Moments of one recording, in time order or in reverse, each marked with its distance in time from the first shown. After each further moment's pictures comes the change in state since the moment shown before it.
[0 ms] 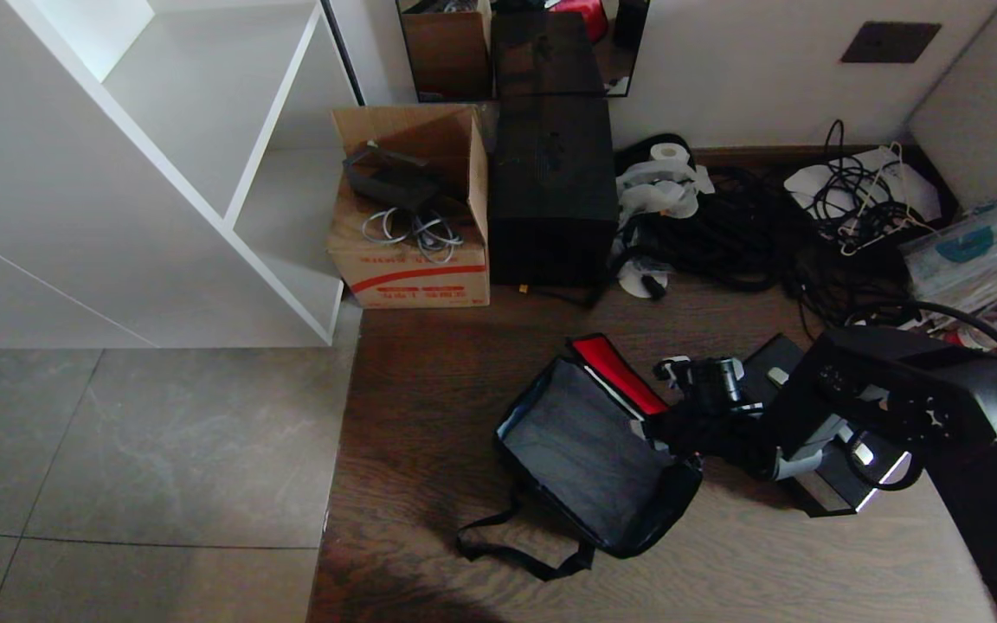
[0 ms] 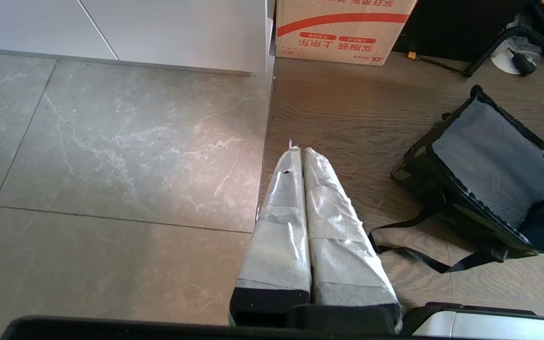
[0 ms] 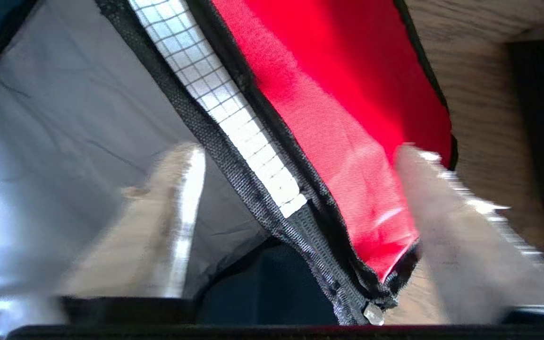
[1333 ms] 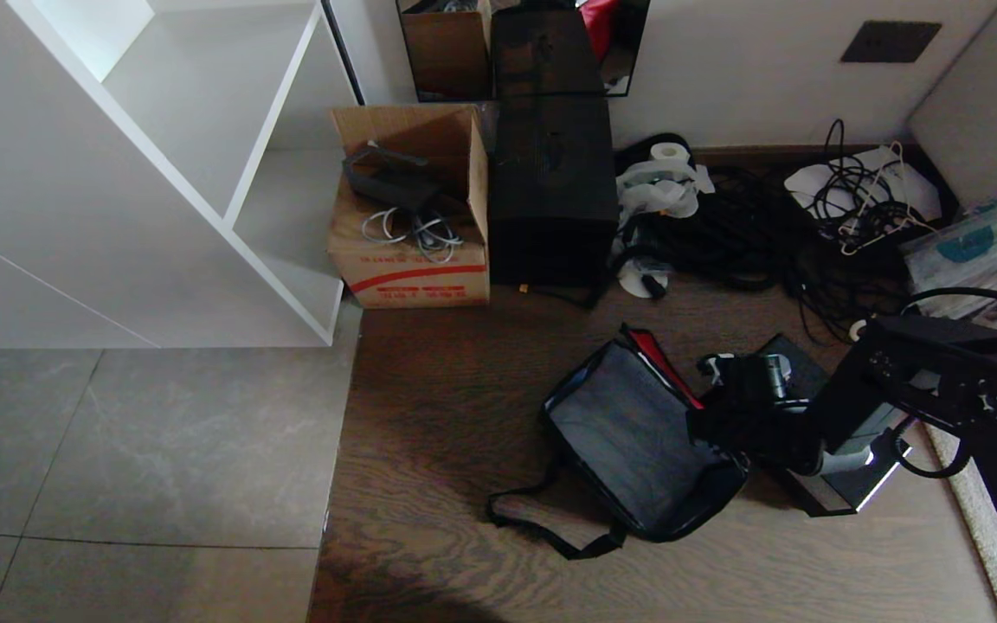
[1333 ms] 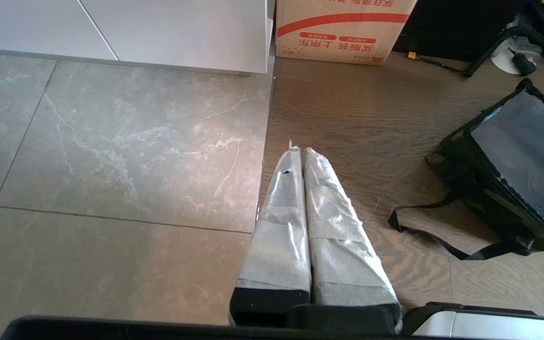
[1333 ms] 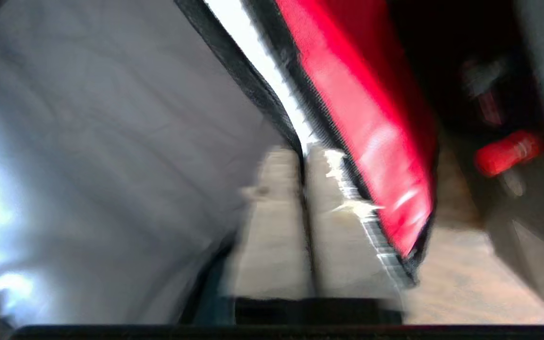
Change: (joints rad) left arm 0.000 0.000 0.000 0.000 0.000 0.000; right arm -0.110 -0.062 0.081 0.018 -0.028 0.013
